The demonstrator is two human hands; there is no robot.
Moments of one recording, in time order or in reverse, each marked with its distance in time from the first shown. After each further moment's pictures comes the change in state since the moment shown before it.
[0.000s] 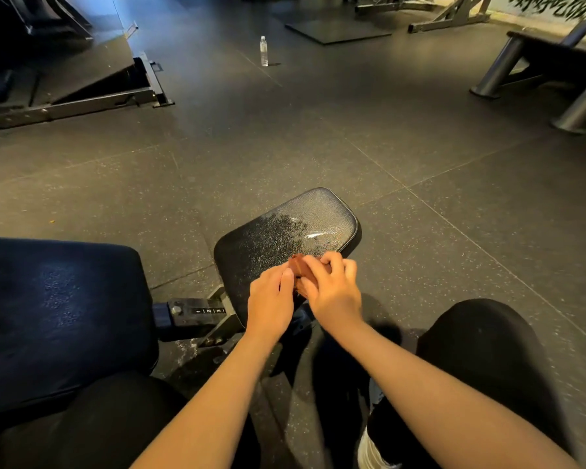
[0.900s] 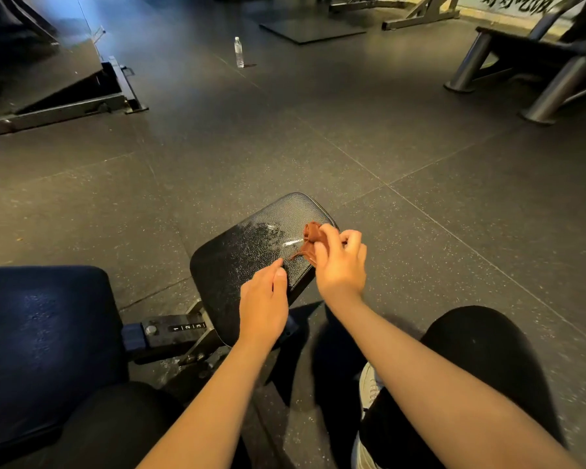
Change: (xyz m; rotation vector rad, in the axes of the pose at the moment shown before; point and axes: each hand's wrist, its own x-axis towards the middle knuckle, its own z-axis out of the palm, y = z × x) left_hand 0.006 0.028 0.012 -0.017 0.030 -0.011; right_hand 0.052 0.024 -0.028 0.101 0.117 0.360
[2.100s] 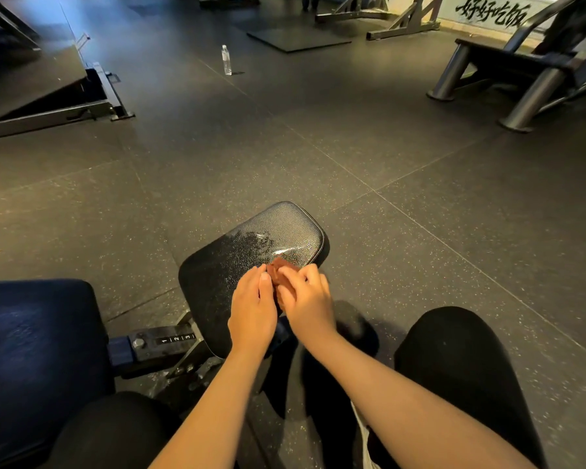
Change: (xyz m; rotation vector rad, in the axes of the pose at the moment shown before) left_hand 0.009 -0.003 0.009 -0.092 0.066 -0.085; right_hand -0.047 -0.001 0.019 0.158 -0.138 -0.186
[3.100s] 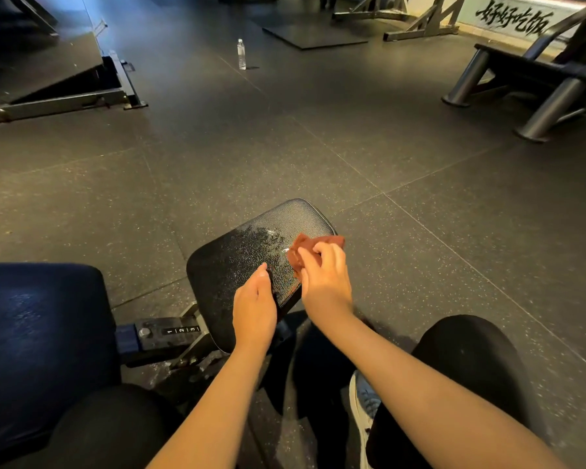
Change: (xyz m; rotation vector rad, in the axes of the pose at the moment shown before) left_hand -0.002 0.003 -0.009 -0.092 0.037 -0.135; right_hand 0.032 0.006 -0.008 -0.280 0.067 -0.173
